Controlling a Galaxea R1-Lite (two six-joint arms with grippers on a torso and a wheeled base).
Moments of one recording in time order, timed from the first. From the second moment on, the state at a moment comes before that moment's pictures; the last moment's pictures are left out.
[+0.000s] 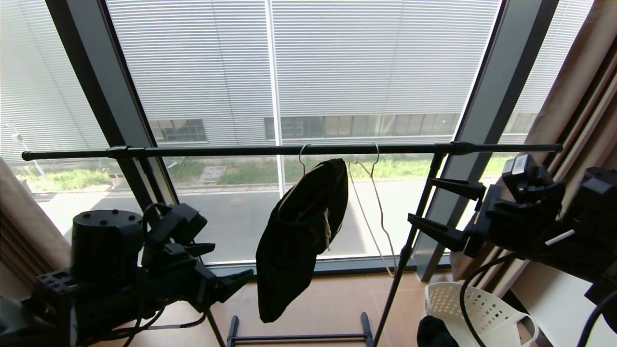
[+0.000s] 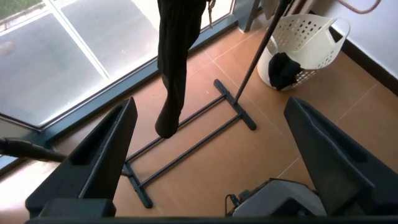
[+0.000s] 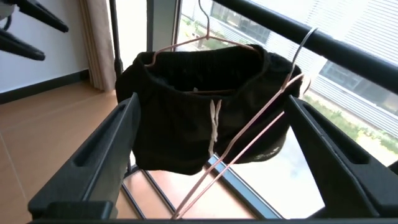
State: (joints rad) left arm -0.38 1.60 -0.38 -0.71 -0.20 0.14; right arm 0.21 1.66 -0.46 -1.12 0.63 -0.17
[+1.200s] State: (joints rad) left arm -0.29 0.75 0.00 -0.19 -0.07 0.15; right arm 0.06 0.96 0.00 -0.48 0.38 -0.17
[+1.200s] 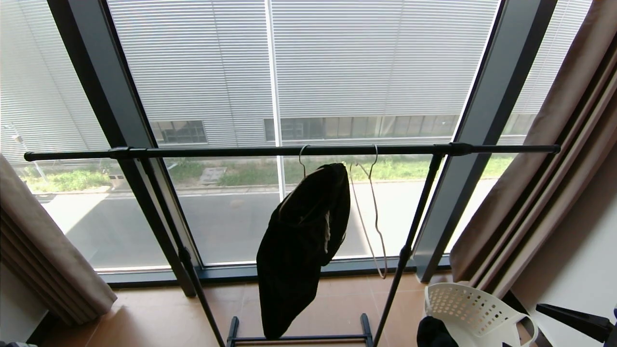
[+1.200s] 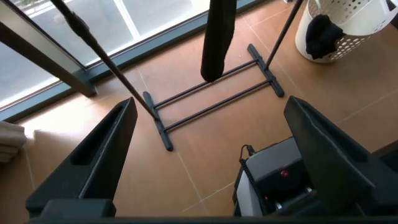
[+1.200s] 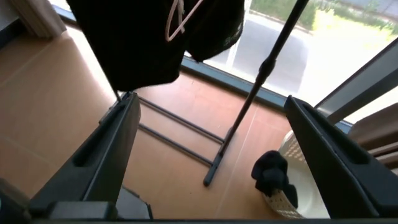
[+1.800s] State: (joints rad) left arm -0.13 0.45 0.00 0.01 -0.05 0.14; right arm 0.04 0.52 0.00 -0.08 0.33 -0.16
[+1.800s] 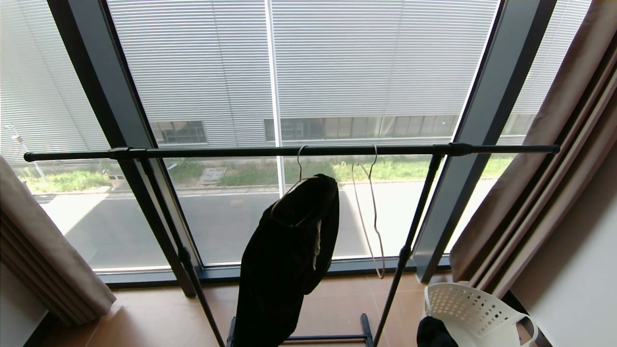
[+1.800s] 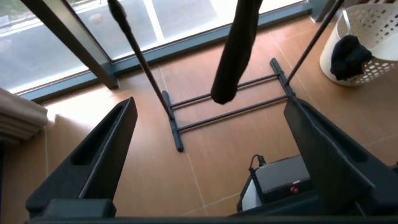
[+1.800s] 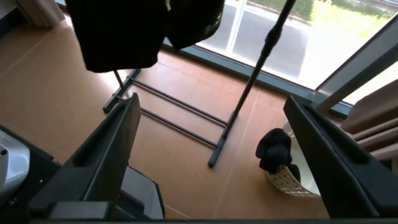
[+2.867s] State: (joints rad) left arm 0.17 0.11 0.00 0.02 -0.13 0.13; right arm -0.12 0.11 0.00 -0.02 0.48 -0.06
